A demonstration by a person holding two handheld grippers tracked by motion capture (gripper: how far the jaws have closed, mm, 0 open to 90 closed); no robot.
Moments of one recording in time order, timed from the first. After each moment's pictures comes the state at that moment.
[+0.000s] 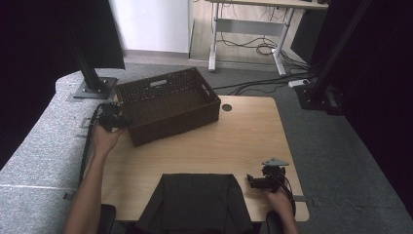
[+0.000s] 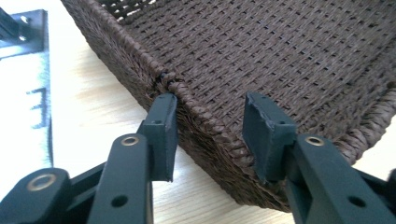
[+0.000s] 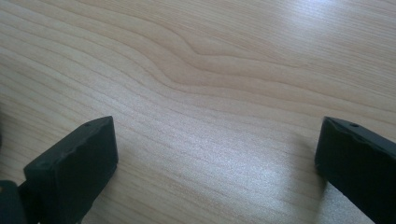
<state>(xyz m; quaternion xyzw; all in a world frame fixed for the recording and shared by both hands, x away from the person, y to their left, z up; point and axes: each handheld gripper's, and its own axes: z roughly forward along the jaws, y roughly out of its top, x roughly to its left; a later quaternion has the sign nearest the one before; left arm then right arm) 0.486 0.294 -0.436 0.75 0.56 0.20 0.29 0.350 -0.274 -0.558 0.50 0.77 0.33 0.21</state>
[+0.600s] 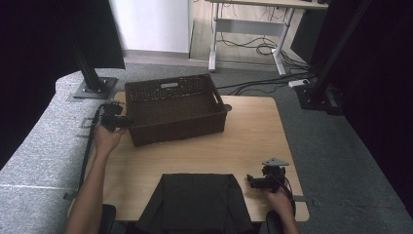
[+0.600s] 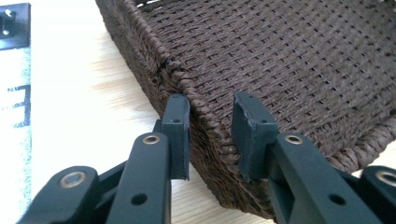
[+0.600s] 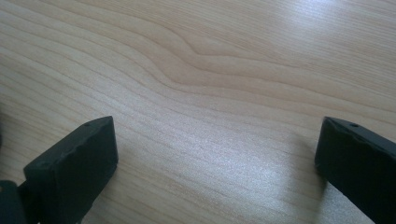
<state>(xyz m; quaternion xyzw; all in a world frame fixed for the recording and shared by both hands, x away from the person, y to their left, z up) 0.487 0.288 -0.438 0.75 0.56 0.18 0.30 0.350 -0.274 -0.558 0.50 0.77 0.33 0.21</state>
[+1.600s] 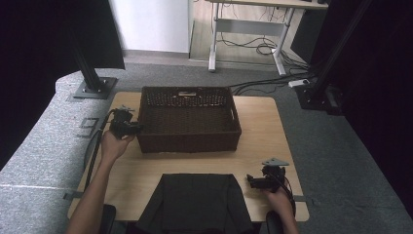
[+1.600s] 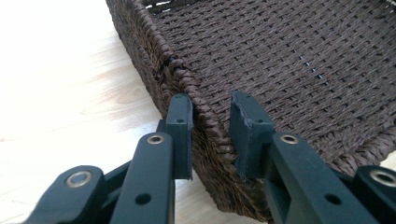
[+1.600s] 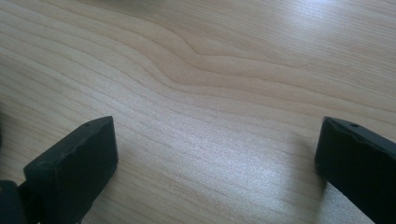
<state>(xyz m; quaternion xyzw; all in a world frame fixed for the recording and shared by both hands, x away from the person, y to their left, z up) 0.460 0.254 -0.440 0.79 0.50 0.17 0.31 0.350 -0.274 -0.558 0.50 0.77 0.33 0.21</state>
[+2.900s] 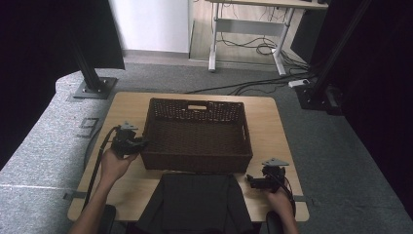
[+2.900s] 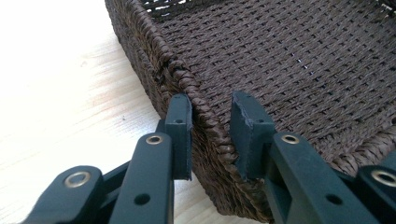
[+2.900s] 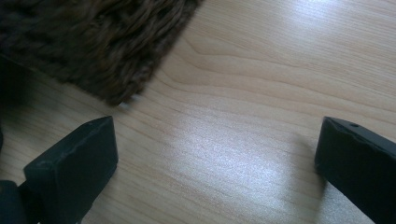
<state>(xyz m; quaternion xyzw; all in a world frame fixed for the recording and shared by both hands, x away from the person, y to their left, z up) 0.395 0.236 -0.444 0.80 0.47 0.16 0.34 0.350 -0.274 -0.558 0.50 0.78 0.33 0.21</state>
